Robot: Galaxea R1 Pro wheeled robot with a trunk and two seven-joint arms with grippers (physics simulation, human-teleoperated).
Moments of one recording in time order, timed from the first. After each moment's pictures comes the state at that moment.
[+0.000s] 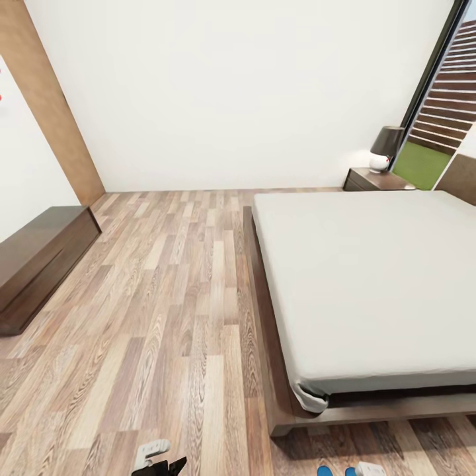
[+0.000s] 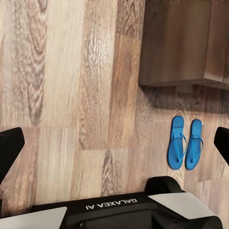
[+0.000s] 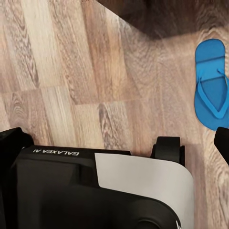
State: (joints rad) left arm -0.30 0.05 0.10 -0.40 0.22 0.09 -0.48; right arm -0.46 -0.20 -0.02 -0.01 -0.14 0.04 0.53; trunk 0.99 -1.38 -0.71
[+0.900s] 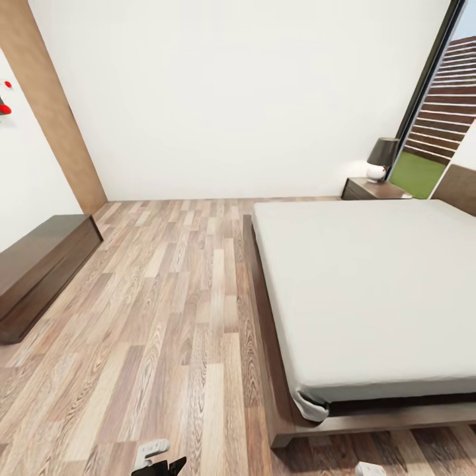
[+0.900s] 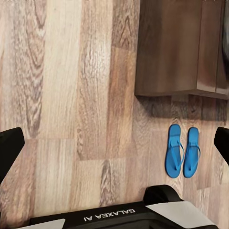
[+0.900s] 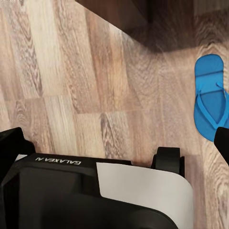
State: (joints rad) left arm -0.30 0.05 0.10 -0.40 0.22 0.09 -0.48; right arm -0.46 -0.20 -0.02 -0.01 -0.14 0.04 0.53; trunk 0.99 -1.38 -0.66
